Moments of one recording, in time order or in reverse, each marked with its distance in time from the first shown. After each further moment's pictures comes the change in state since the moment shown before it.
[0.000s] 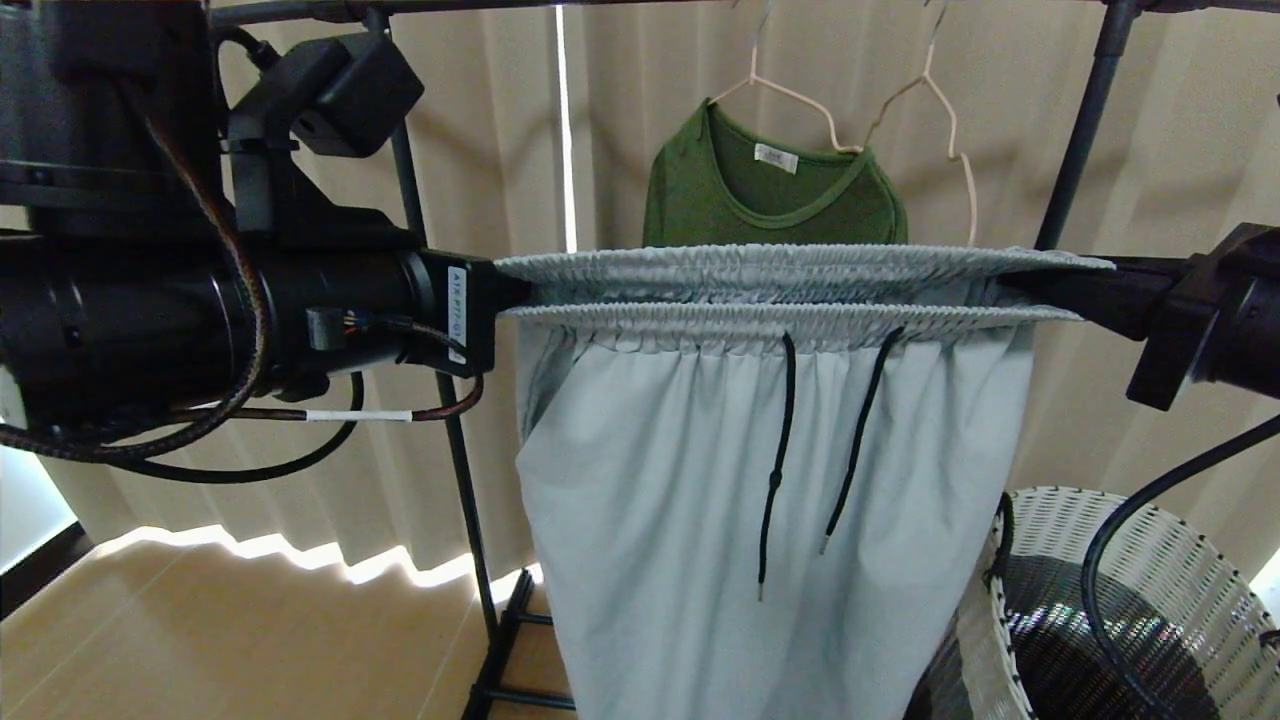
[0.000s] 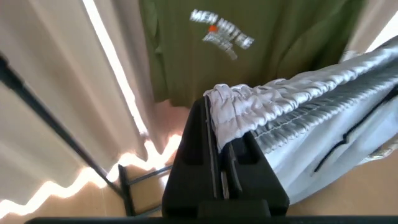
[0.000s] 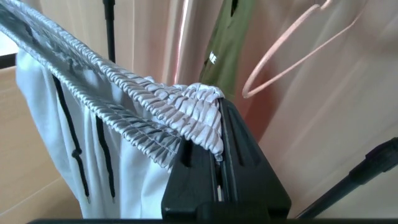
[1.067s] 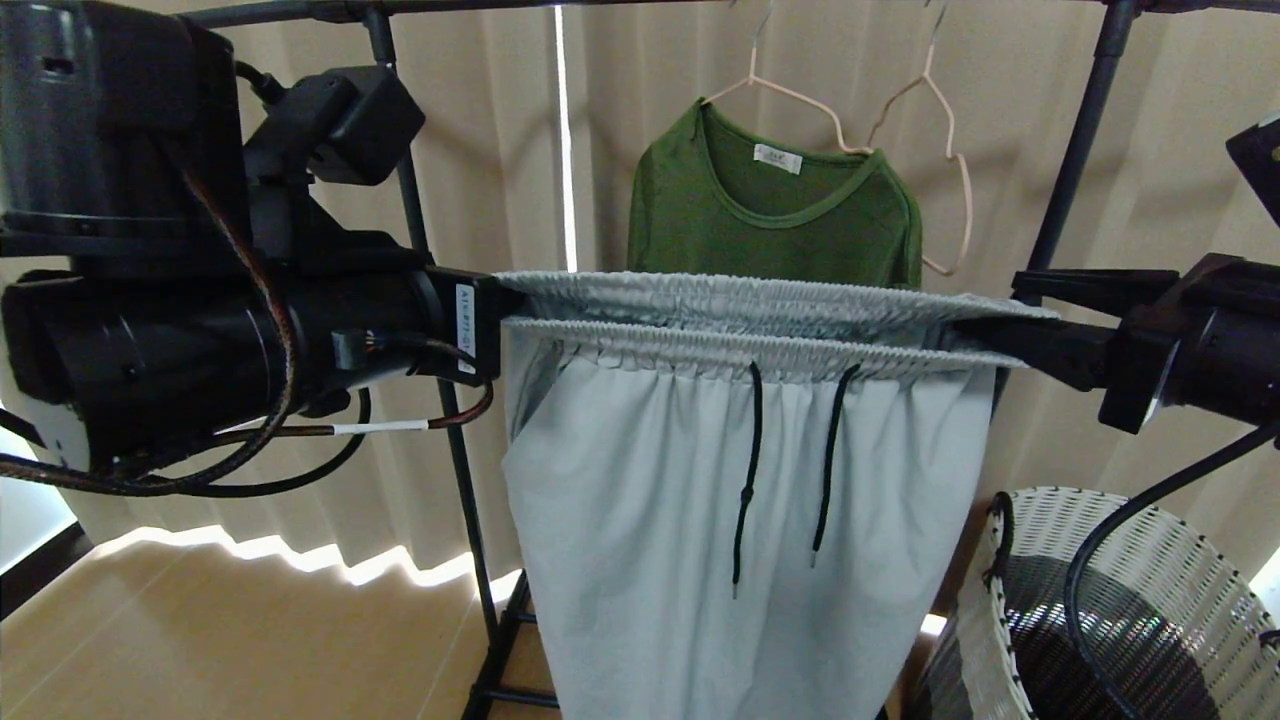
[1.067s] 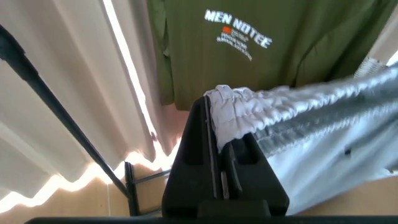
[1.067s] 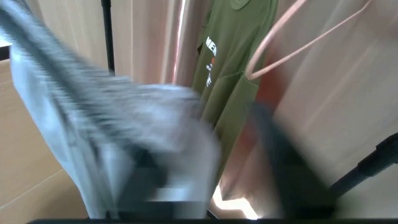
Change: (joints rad) left arm 0.003 0.011 0.071 -0.105 0.064 -0.009; right arm 0.001 0.021 0.046 -0.026 -0.005 0.000
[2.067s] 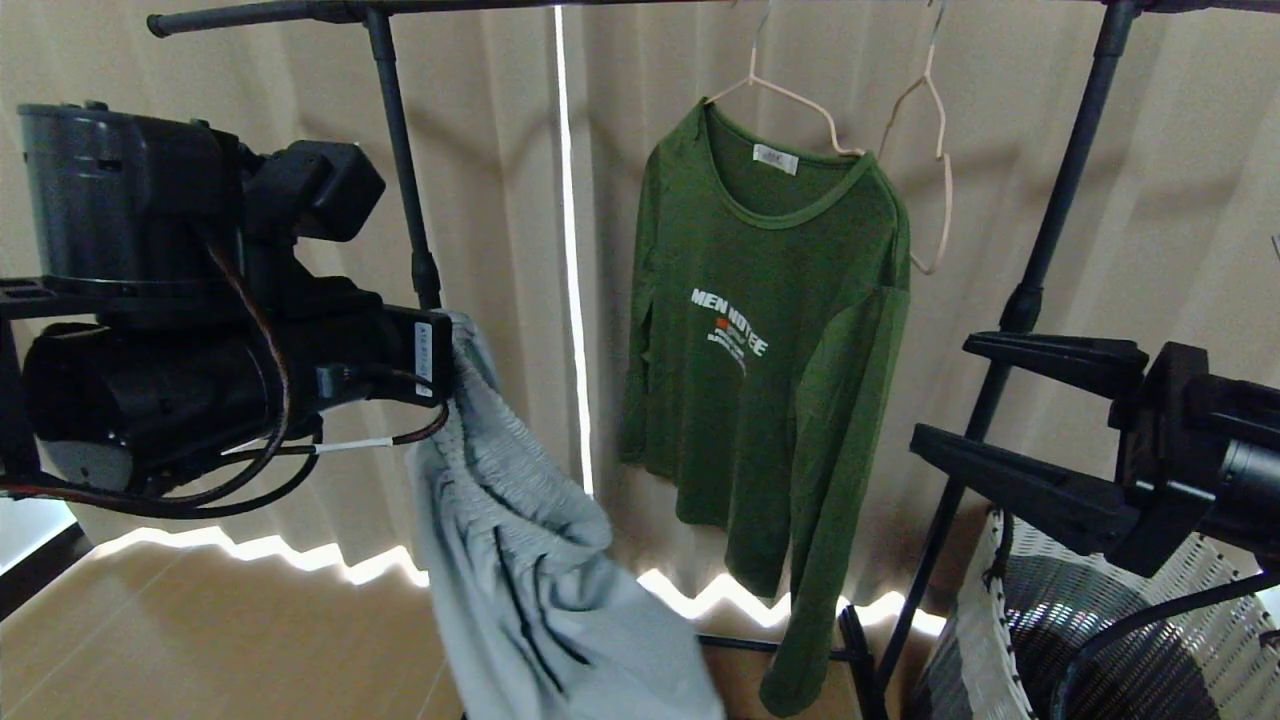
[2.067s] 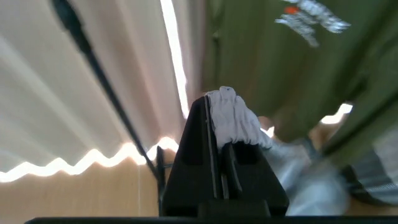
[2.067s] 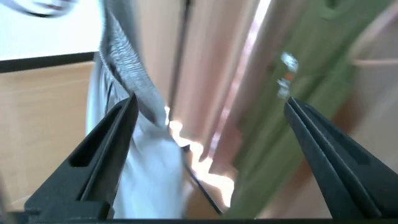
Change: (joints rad) left arm 0.109 0.002 0.108 -0.058 0.061 0.027; right arm 0.097 -0.048 0.275 -0.304 0.225 0.027
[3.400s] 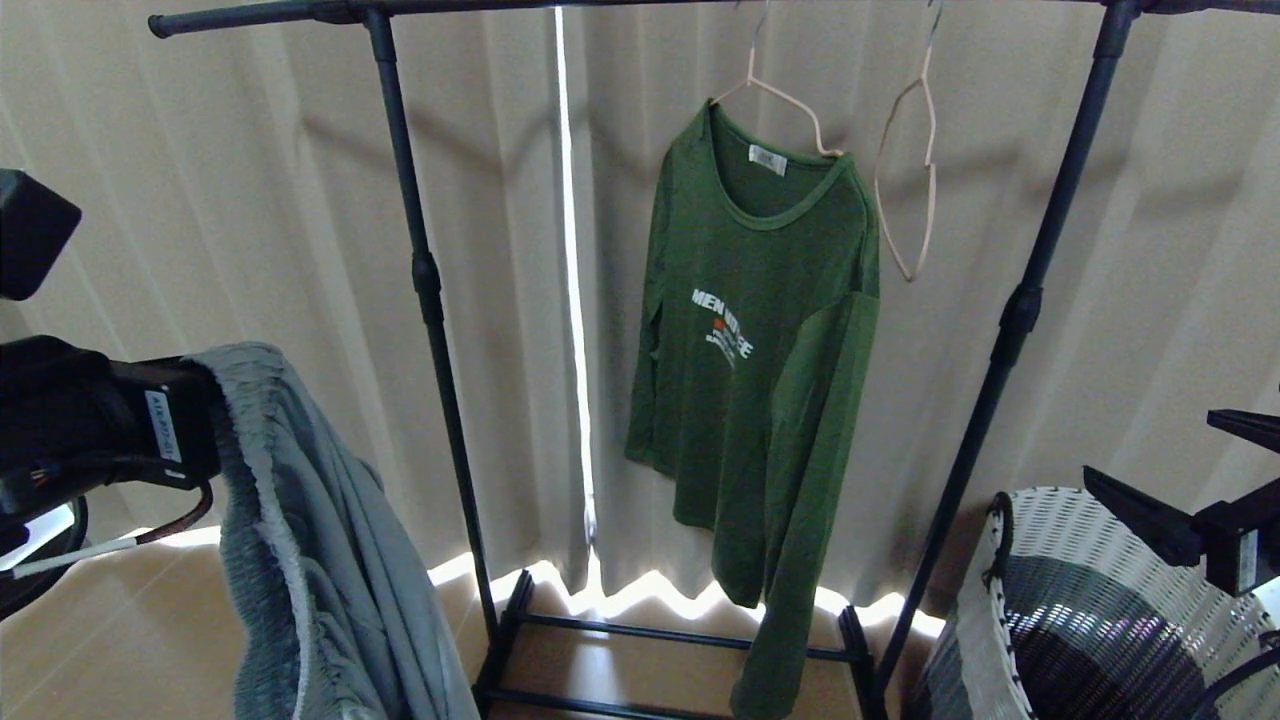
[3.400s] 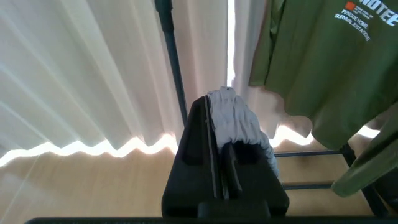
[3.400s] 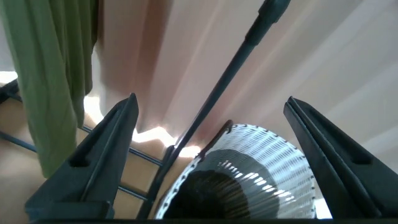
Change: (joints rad) left arm 0.187 -0.343 0.262 0.005 -0.039 0.073; right arm -0.390 -0.128 0.153 0.165 -0.379 -0.262
